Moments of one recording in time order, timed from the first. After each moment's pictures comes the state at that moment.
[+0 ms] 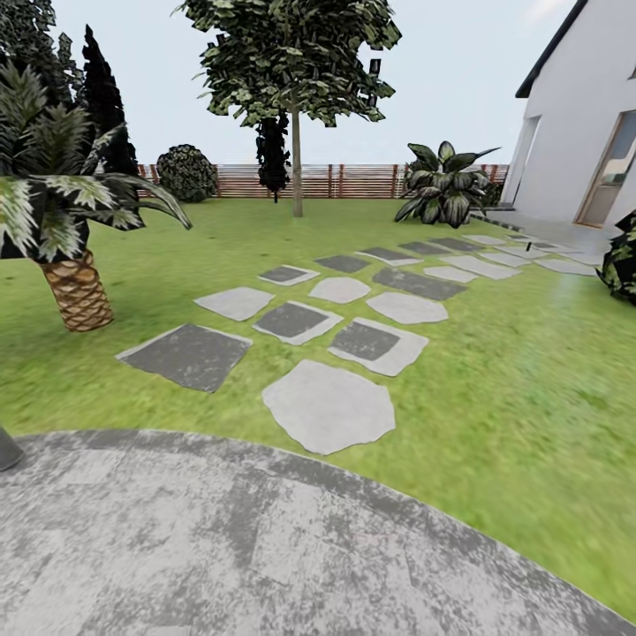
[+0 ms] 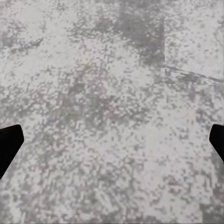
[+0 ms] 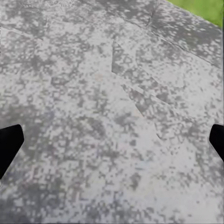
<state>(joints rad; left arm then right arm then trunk) -0.24 0.08 0.00 -0.30 0.01 -0.34 0.02 -0.11 -0.06 0.00 -0.47 0.01 -0.30 0.00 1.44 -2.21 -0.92</state>
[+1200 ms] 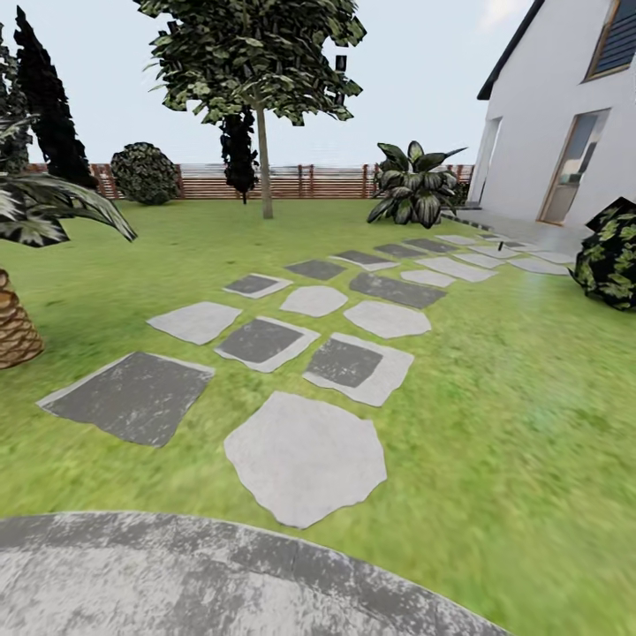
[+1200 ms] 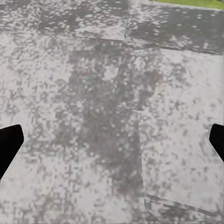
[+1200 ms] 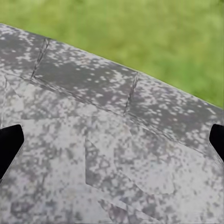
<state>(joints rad) -0.23 0.07 -0.01 -0.25 0.01 -0.34 0.02 -0.11 -0.06 0.00 -0.45 0.01 -0.30 0.00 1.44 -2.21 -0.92</state>
